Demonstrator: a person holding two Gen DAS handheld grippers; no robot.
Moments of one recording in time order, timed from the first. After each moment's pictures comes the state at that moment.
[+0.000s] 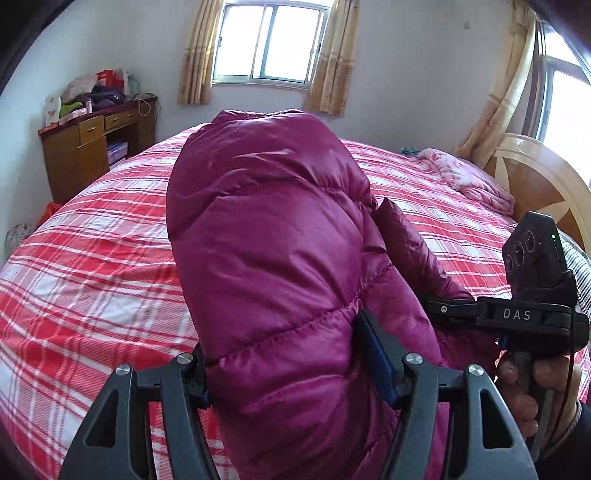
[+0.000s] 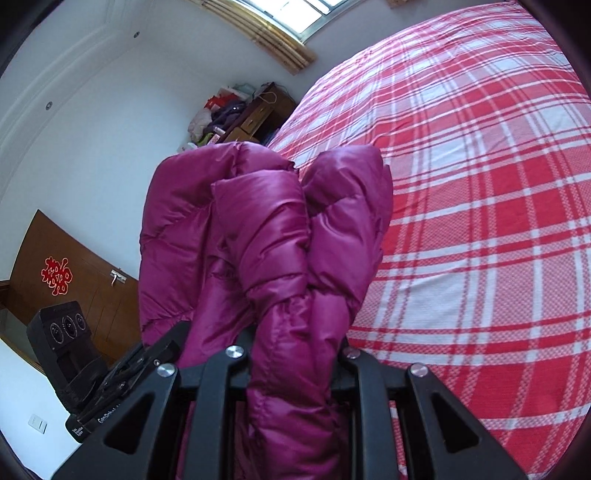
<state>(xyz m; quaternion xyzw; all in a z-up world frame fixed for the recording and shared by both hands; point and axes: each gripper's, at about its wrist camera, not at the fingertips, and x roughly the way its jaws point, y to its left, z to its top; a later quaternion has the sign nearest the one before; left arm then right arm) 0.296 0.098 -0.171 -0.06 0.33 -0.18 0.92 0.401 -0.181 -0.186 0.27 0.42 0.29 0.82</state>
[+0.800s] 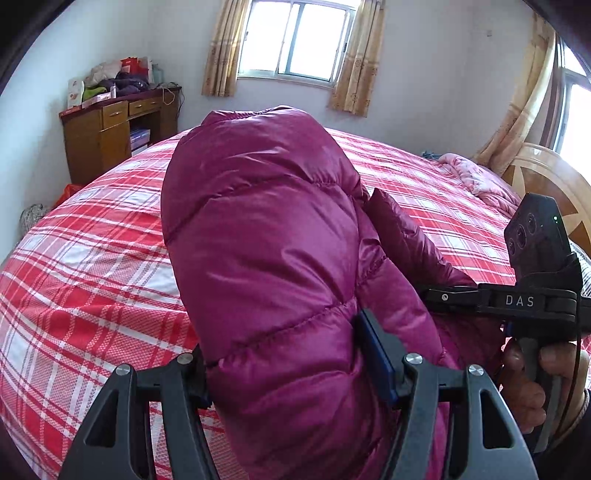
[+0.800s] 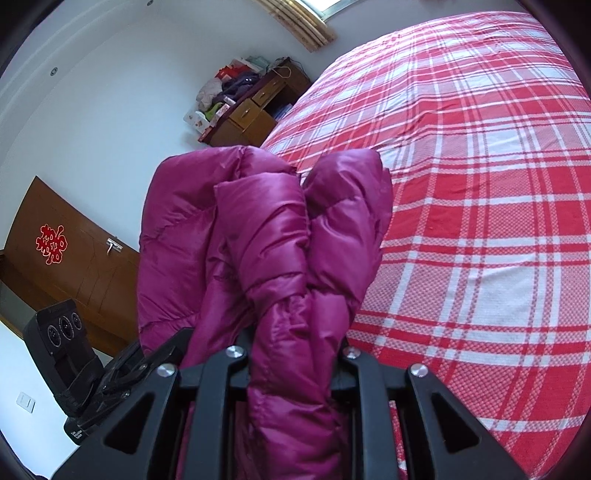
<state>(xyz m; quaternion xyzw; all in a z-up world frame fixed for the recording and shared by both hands) 0.288 0.142 -0.189 -0.08 0.35 -0.14 0.92 0.428 -0.135 -0.196 0.21 0.45 0.32 0.81</state>
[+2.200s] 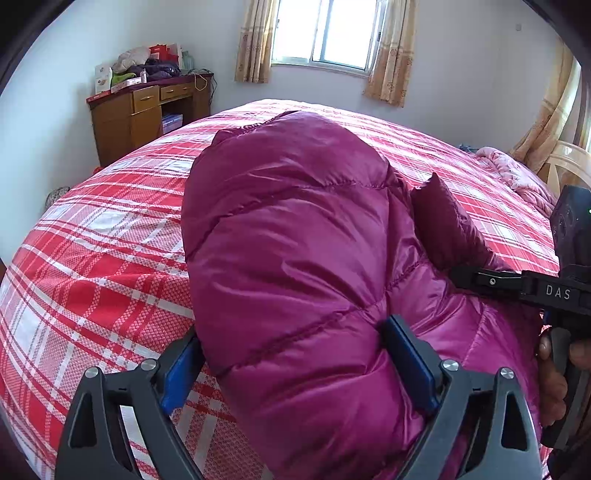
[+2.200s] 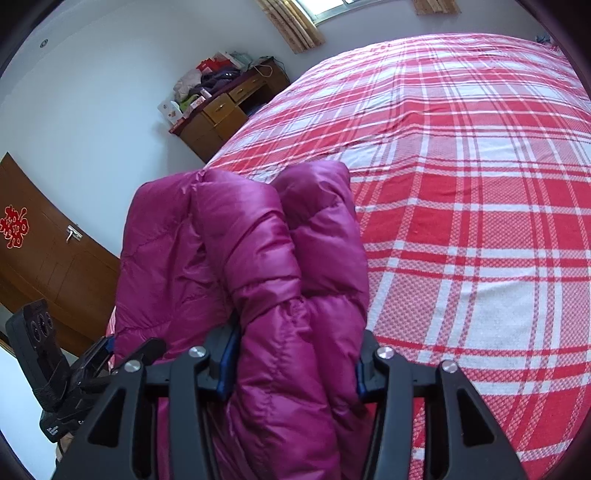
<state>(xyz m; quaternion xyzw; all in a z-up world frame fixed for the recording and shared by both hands) 0.293 0.165 -0.229 -0.07 0.37 -0.07 0.92 0.431 -0.122 -0.208 0.15 0.45 0.25 0.84</state>
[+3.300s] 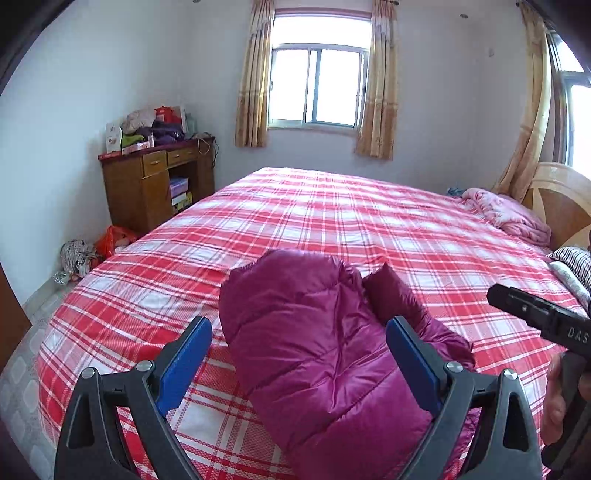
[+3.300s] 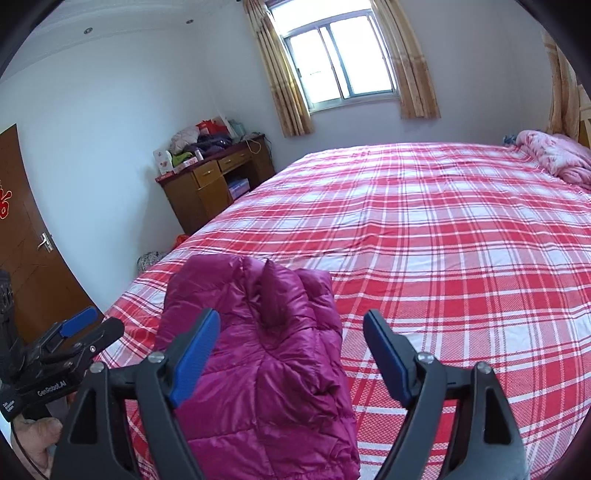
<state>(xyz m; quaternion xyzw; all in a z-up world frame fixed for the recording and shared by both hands) 0.231 0.178 -0.132 -0.05 0.26 -0.06 0.96 0.329 -0.126 -0.086 0.07 0.30 0.16 0.94</state>
